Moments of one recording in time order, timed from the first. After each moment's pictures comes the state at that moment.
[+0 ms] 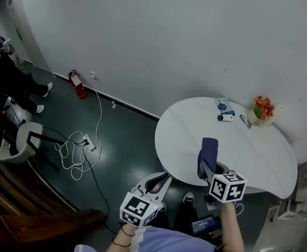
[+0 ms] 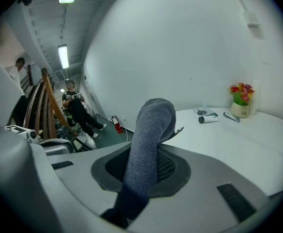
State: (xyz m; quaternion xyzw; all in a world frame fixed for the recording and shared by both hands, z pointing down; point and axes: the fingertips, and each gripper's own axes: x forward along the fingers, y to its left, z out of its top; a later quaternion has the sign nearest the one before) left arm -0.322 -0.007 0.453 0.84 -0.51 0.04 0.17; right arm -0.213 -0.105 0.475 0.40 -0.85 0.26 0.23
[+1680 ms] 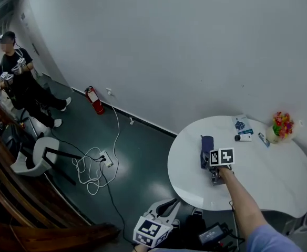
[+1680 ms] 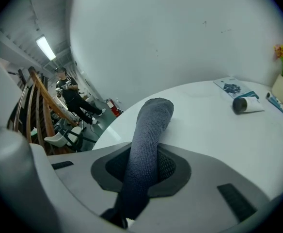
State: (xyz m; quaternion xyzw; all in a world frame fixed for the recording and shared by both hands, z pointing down) left arm -0.324 -0.028 0.508 0.80 -0.54 0.09 0.23; right arm -0.281 -0.303 0.638 0.34 -0.82 0.33 0.32
